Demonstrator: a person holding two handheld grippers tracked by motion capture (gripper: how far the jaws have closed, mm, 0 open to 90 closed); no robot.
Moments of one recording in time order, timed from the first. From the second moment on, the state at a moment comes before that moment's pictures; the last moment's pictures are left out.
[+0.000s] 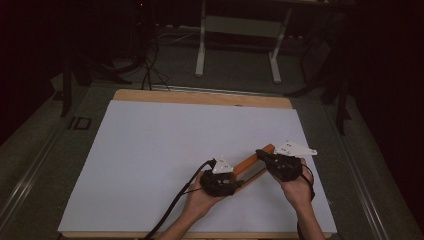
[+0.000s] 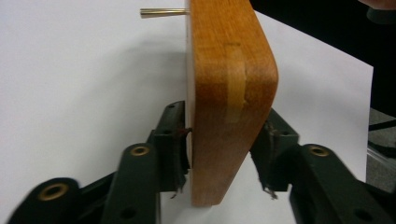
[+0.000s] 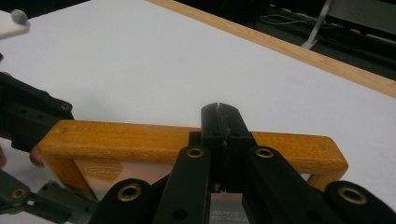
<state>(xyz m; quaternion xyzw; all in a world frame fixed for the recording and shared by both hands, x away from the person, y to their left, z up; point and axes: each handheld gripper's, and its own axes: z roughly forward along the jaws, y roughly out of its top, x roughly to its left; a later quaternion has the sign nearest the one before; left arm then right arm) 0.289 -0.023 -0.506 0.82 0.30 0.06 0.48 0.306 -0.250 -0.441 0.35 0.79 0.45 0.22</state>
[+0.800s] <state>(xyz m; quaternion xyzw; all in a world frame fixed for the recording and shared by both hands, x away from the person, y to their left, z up) 0.296 -0.027 -0.492 0.85 0.24 0.10 0.45 0.305 -0.253 -0.436 0.35 0.78 0.46 0.24</state>
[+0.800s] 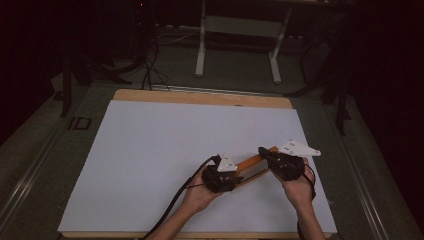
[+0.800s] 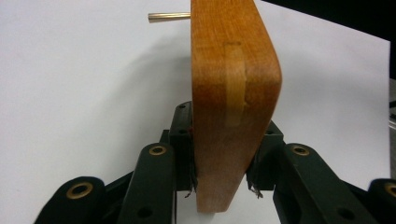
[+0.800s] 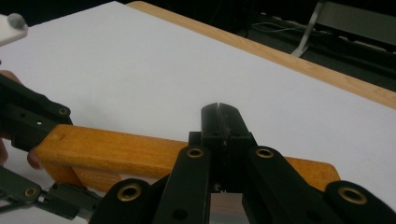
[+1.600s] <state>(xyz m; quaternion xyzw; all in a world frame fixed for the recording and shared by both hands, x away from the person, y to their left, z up) 0.317 0.018 -0.404 0.89 0.13 0.06 0.43 0.299 -0.249 -0.427 0.32 0.79 0.47 0.24</state>
